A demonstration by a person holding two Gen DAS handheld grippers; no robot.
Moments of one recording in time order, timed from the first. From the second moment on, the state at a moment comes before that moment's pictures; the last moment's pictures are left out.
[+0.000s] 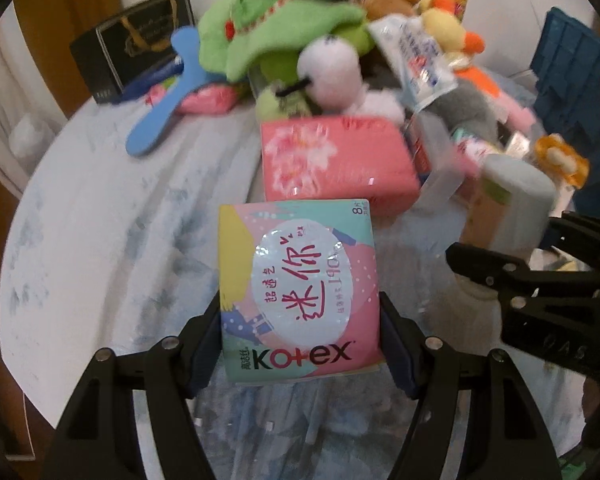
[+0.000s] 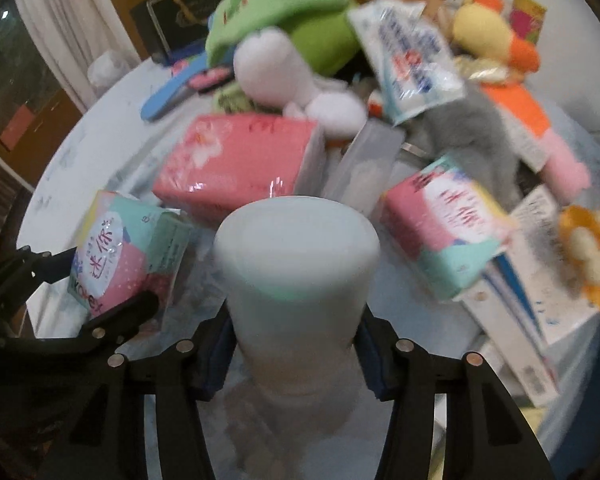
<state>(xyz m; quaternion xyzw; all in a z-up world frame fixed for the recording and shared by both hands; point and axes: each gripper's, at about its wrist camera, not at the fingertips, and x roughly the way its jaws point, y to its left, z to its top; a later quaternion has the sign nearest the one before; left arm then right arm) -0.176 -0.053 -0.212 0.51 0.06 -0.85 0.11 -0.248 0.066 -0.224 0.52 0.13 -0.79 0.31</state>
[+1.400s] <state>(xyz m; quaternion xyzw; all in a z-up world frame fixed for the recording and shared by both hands) -0.239 0.325 0.085 0.29 -0.04 -0.94 -0.16 -0.187 0.474 0.113 0.30 0.04 -0.95 0.03</state>
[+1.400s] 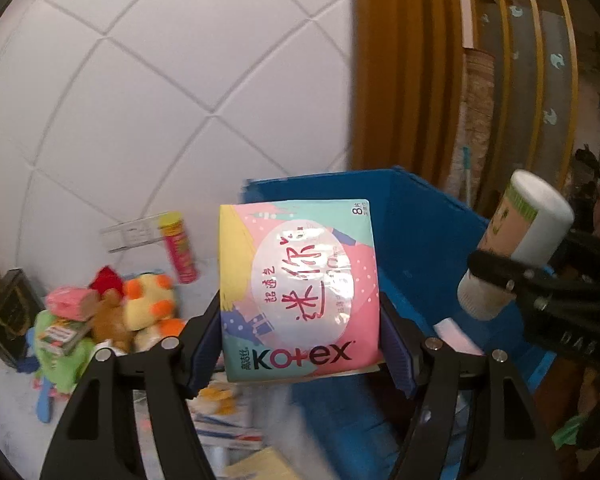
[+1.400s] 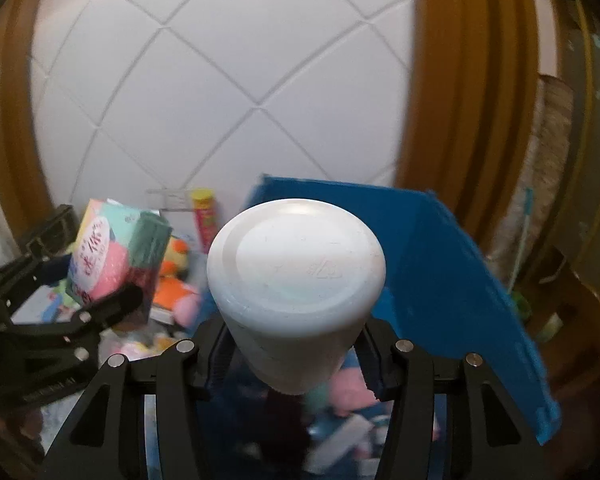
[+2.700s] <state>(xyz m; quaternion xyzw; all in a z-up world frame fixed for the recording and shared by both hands) -0.222 0.359 0.046 0.31 0.01 -0.94 -0.10 -0.217 0.607 0.035 0.29 -0.04 -0.95 -0.06</state>
